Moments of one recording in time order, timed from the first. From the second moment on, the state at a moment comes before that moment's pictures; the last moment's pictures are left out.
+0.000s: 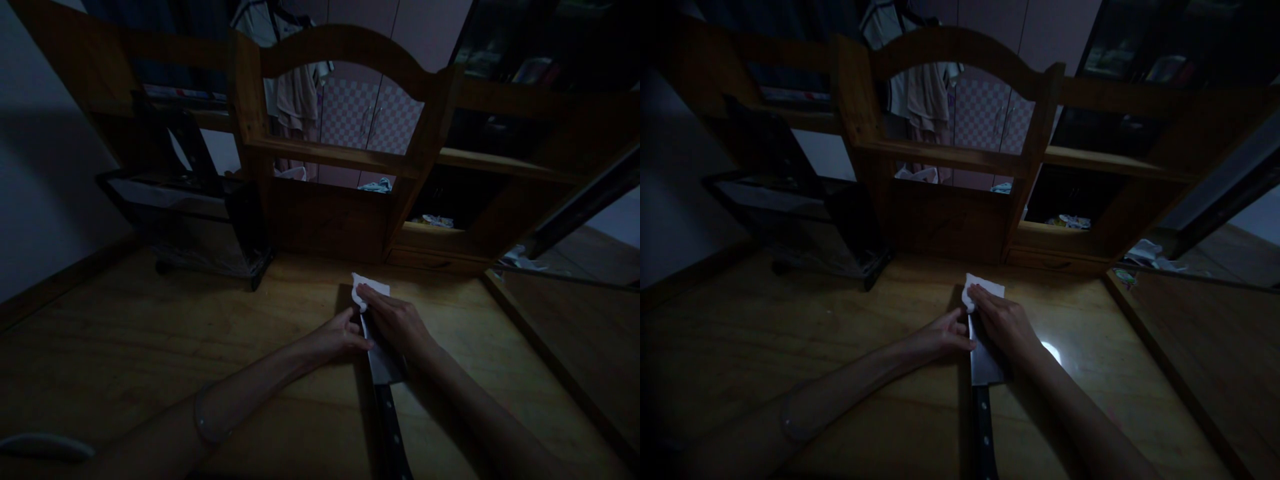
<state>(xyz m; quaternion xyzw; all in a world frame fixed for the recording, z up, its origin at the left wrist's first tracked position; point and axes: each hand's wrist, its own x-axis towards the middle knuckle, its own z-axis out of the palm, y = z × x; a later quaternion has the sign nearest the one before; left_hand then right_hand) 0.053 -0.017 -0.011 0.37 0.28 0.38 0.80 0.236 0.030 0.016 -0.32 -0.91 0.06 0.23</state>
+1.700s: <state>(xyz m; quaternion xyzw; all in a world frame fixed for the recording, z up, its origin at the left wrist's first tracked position) 0.059 -0.011 -0.016 0.33 0.27 0.44 0.79 0.228 0.021 0.028 -0.28 -0.92 0.13 0.23</state>
